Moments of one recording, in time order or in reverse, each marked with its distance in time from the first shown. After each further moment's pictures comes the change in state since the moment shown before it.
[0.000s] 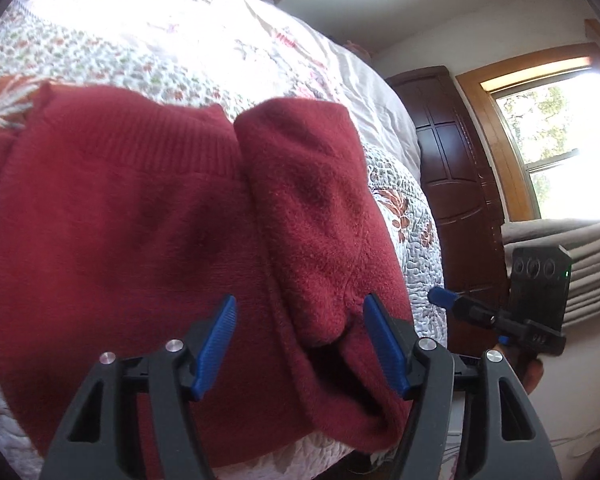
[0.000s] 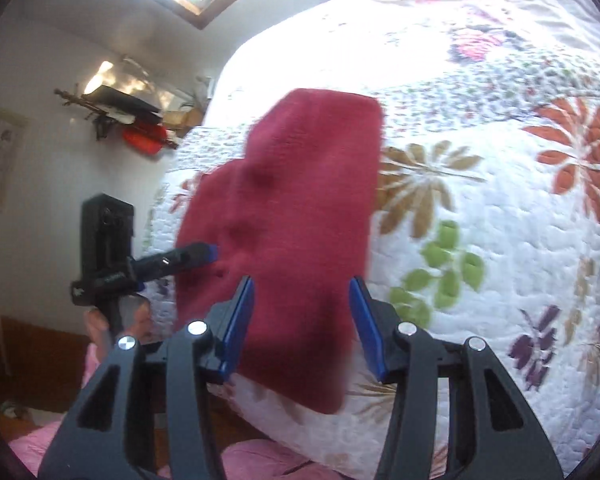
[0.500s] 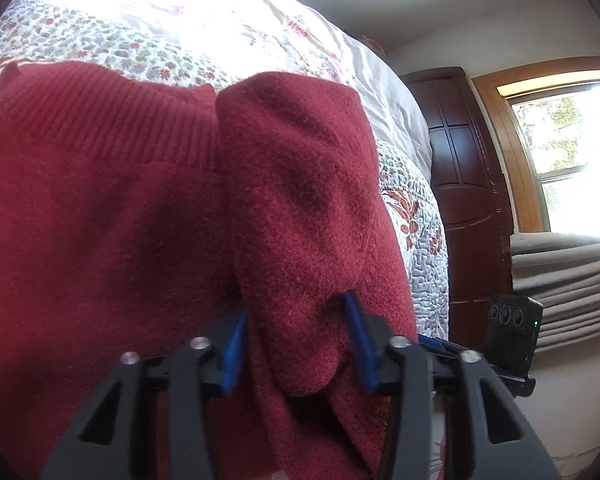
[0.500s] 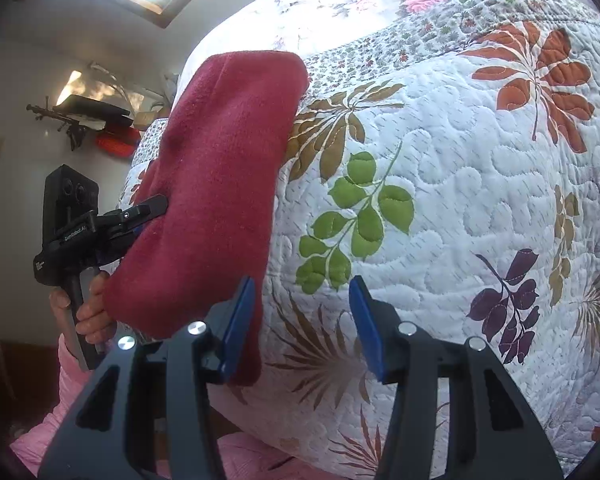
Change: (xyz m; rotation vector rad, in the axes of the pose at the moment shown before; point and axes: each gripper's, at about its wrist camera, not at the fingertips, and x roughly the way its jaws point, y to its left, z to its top) left arm 0.042 -0.017 0.009 -0.054 0.009 0.022; right arm 0.014 -0.057 -0.032 0.099 0.050 -0.023
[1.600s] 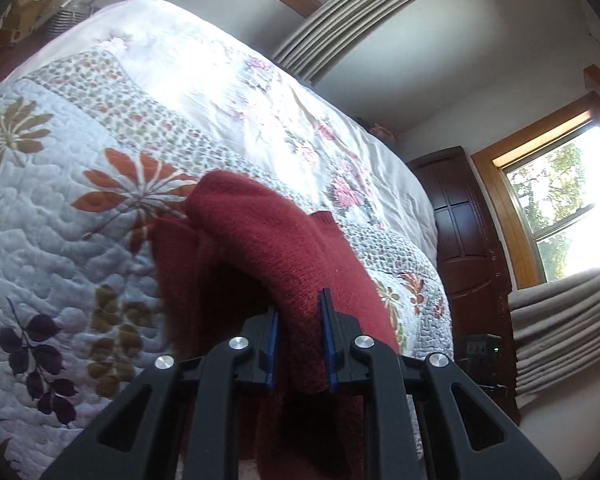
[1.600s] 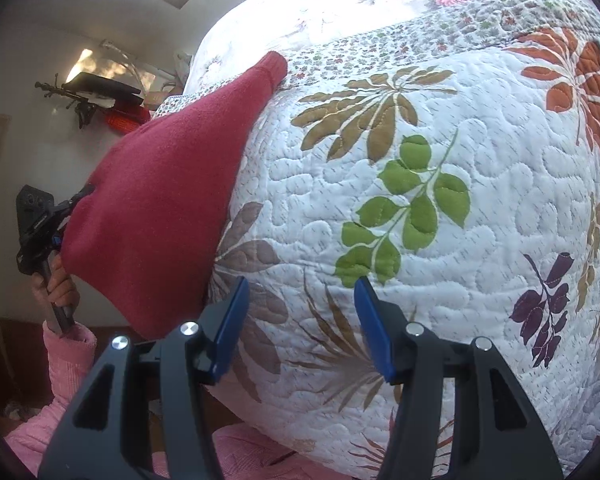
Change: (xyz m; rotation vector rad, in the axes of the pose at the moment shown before) left arm -0.166 0.074 -0.011 -0.015 -0.299 0.056; right arm 0.014 0.035 -0.006 -0.063 0.050 0.022
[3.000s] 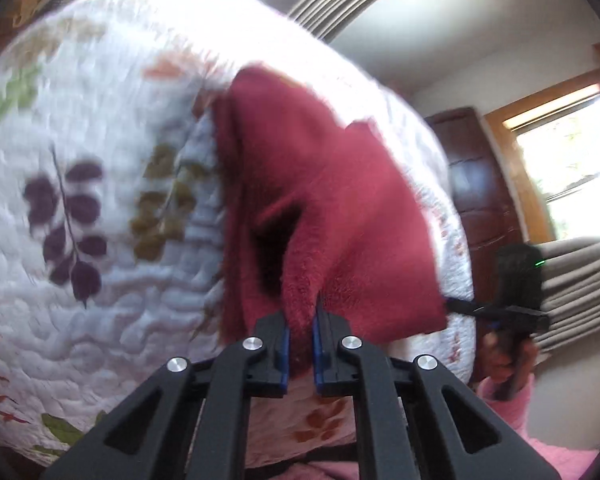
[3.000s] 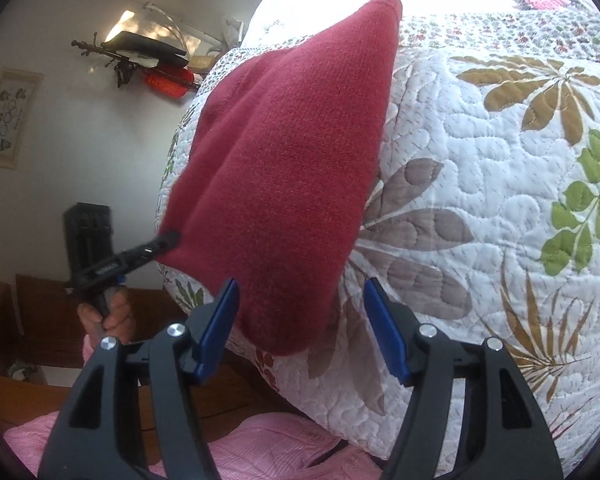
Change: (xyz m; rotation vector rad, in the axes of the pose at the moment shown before) left arm -0.021 0.049 -0.086 -0.011 0.166 0.033; right arm 0.059 0.093 -0.014 -0.098 0.094 0.123
